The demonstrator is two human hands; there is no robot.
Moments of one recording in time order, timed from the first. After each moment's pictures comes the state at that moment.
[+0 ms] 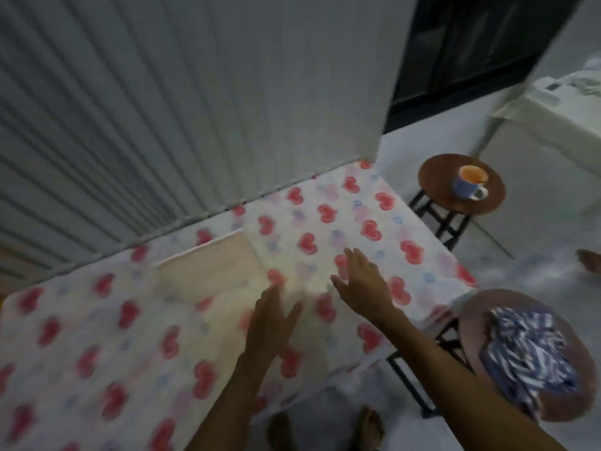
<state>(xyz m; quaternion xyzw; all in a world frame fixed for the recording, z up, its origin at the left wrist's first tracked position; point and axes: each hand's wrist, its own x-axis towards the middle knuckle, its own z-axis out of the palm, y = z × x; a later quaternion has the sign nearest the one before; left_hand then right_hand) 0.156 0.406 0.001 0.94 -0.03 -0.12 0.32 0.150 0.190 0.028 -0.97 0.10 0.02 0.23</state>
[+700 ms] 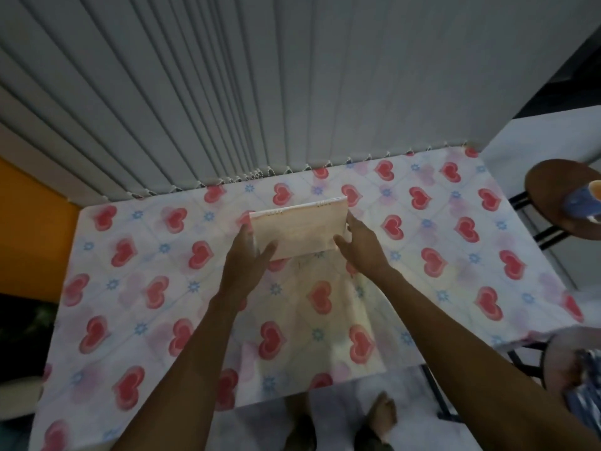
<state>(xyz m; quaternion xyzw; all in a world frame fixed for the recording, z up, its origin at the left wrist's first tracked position) 0.245 0.613 -0.014 0.88 0.12 -0.05 0.46 0.269 0.360 0.001 -0.92 0.02 0.10 0.38</state>
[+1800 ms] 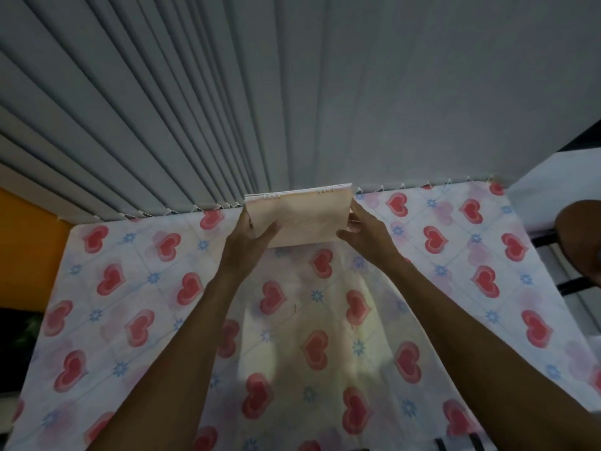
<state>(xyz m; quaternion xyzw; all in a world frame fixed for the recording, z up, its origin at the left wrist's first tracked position) 0.369 0.602 0.008 0.84 0.14 -0.05 0.52 0.408 0.337 -0.003 -0.90 -0.03 0.11 0.42</state>
